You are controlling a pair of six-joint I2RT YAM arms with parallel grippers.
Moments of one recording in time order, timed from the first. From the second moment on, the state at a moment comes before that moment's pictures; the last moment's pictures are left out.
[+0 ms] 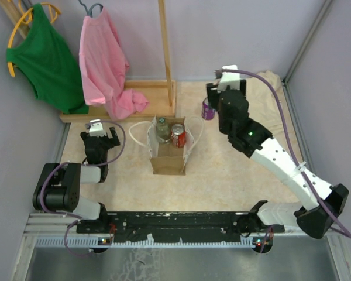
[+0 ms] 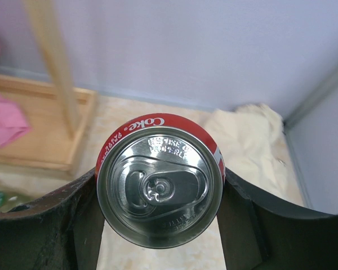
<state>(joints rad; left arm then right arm) -0.04 1.47 0.30 1.01 -0.22 -0.03 0.76 1.22 1.30 -0.17 0.76 -0.11</state>
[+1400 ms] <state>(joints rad) -0.04 1.48 0.30 1.01 -0.22 -0.03 0.27 1.54 0.98 -0.23 0.32 0.29</state>
